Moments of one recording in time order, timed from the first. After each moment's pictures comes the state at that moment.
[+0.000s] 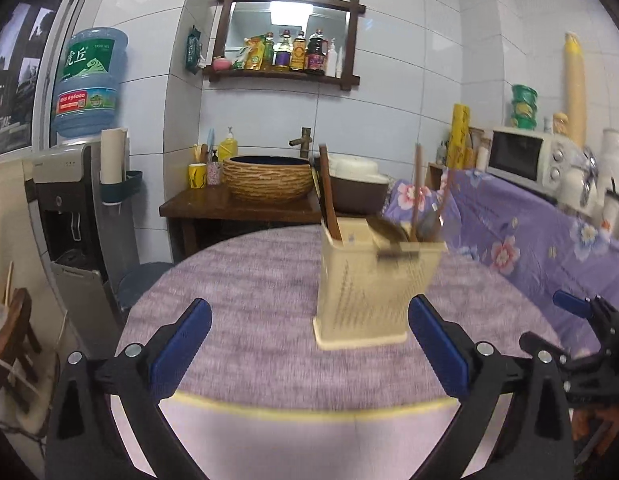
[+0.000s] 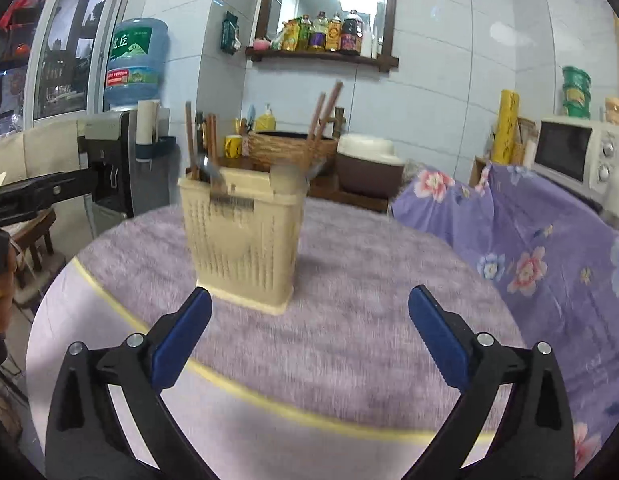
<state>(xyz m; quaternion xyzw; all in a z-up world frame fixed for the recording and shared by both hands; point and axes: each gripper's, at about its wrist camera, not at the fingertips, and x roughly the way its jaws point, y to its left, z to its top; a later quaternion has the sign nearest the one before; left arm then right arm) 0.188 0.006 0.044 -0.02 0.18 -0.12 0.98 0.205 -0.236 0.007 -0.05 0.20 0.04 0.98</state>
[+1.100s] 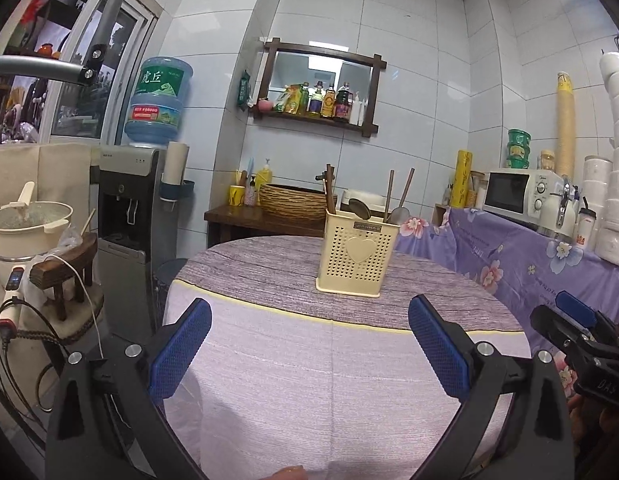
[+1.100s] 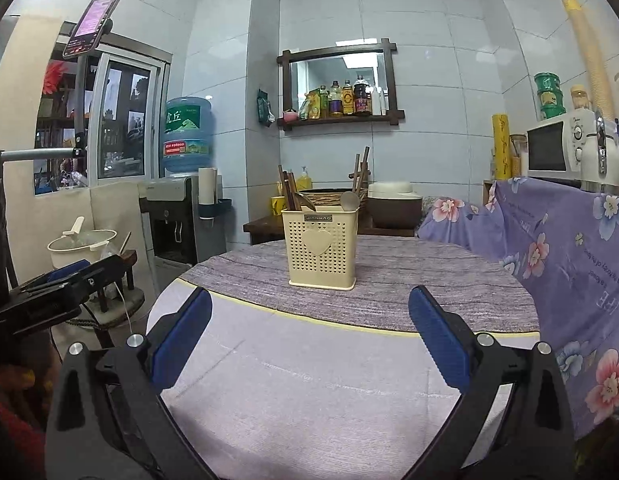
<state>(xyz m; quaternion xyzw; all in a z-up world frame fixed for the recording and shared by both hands) -0.005 0.017 0.011 -0.07 0.10 -0.06 0.99 0.010 -0.218 0.003 0.01 0.07 0.10 0.99</state>
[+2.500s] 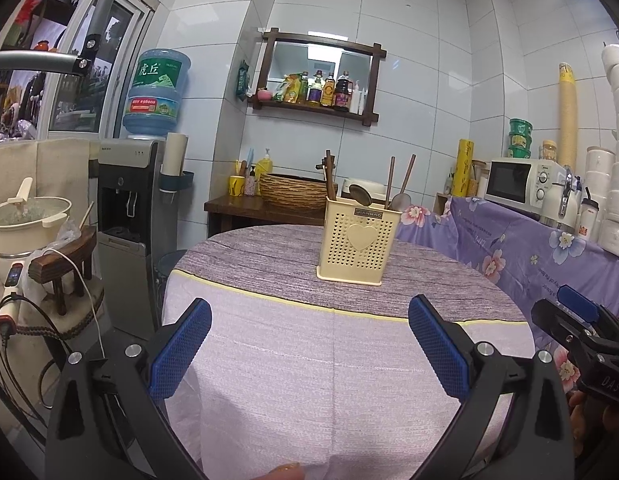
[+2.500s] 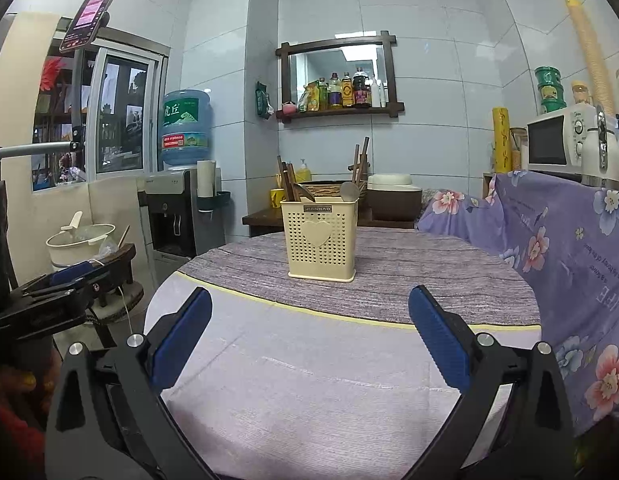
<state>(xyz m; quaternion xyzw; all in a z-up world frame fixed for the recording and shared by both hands) -0.005 0.011 0.004 -0.06 0.12 -0.06 0.99 0.015 -0.210 -0.001 0.02 0.09 0.10 0.99</state>
